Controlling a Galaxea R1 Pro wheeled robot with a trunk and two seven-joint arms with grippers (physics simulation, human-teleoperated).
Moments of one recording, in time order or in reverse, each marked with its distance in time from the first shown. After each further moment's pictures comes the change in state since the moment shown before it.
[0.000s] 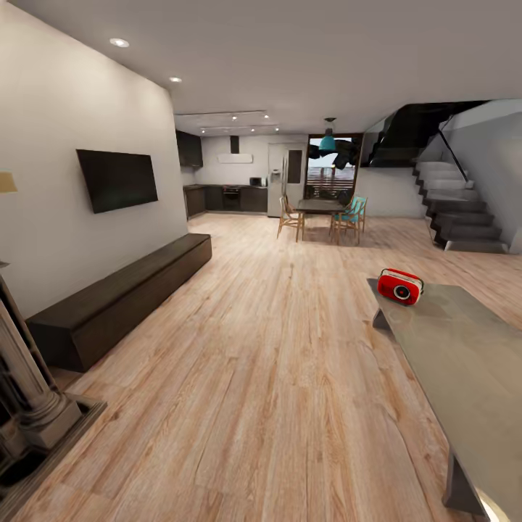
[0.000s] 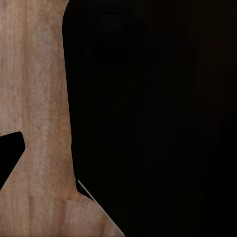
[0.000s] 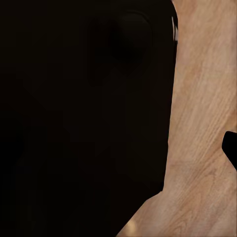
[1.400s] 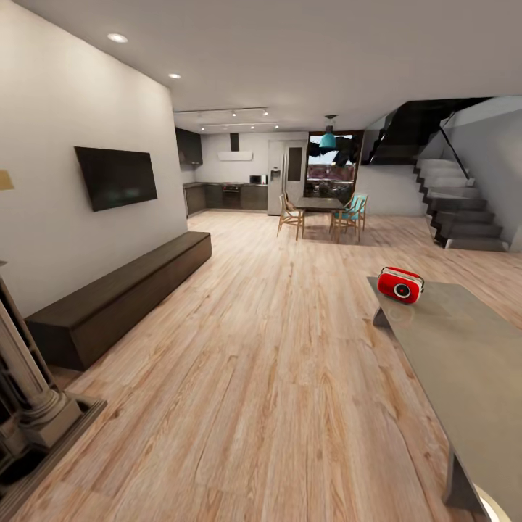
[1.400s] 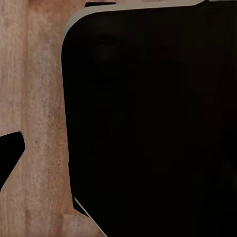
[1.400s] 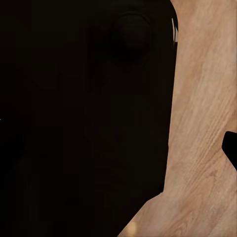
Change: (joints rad) left arm 0.001 -0.004 0.002 -0.051 0.003 -0.003 -0.003; right arm -0.002 0.000 -0.001 0.000 0.000 -0.012 0.001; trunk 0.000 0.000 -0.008
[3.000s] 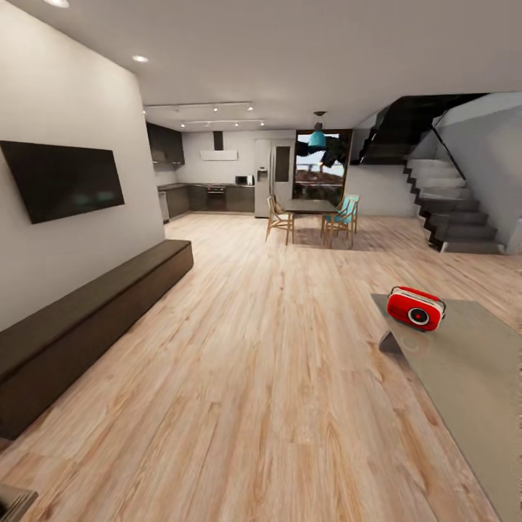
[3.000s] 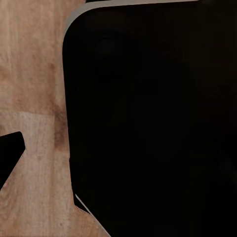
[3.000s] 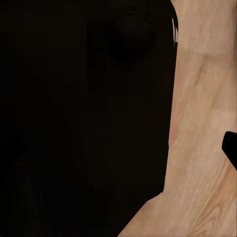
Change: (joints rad) left arm 0.000 0.001 -0.001 0.000 0.003 0.012 0.001; right arm 0.000 0.000 0.000 0.000 0.000 0.000 0.000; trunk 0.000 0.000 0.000
